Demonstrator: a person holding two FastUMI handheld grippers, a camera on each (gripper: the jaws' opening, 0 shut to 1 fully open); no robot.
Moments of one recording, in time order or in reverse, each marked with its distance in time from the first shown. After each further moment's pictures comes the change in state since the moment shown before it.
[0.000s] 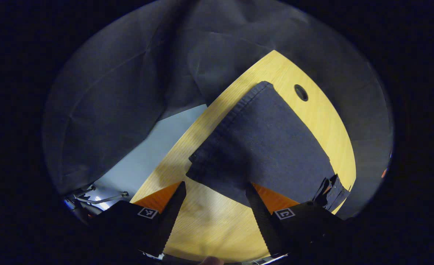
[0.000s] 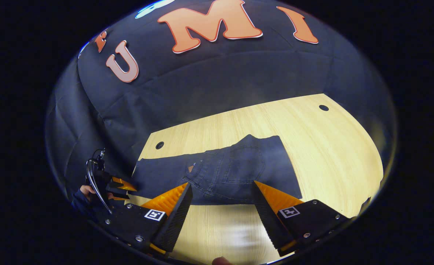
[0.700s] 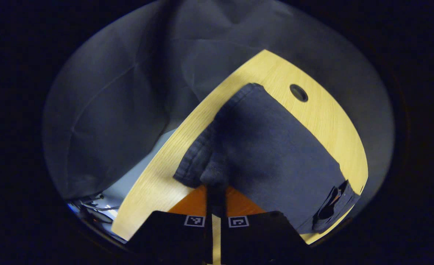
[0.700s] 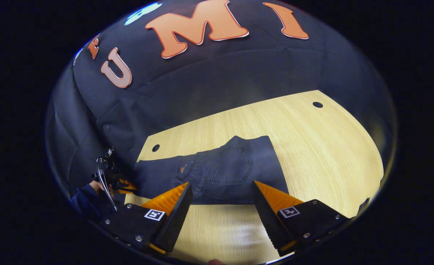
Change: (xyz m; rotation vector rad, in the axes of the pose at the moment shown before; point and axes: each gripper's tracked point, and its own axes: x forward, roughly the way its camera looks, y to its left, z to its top) left arm 0.025 -0.042 0.024 0.065 -0.112 0.075; right arm -0.002 -0.026 0.009 0.049 0.004 0.023
